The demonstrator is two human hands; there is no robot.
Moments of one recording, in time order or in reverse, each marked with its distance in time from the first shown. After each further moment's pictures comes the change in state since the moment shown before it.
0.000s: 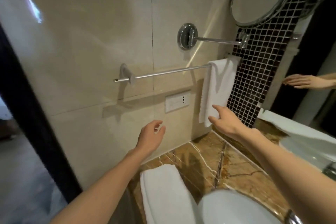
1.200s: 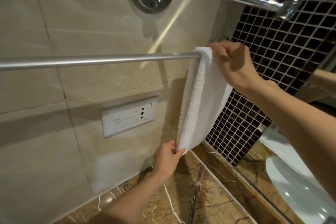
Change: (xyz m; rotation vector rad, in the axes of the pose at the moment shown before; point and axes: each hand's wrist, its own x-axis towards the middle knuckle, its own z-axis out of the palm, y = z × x) left_hand 0.142 -0.016 0.274 -0.122 -0.150 -0.086; right_hand 0.237 0.074 -0.077 0.219 0.483 -0.511
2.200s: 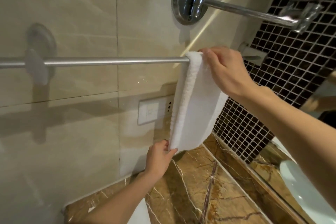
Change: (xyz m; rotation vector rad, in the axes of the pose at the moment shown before) left_hand -0.046 -0.035 -0.079 -0.029 0.122 -0.038; right_hand -0.013 -0.095 0.034 -0.094 -0.042 -0.119
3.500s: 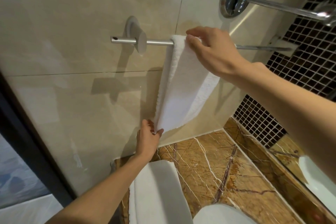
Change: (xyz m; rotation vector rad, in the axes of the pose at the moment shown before) left_hand -0.072 -0.034 -0.127 -0.075 0.323 -0.139; right_hand 0.006 -0.146 0.026 0.001 -0.103 -0.091
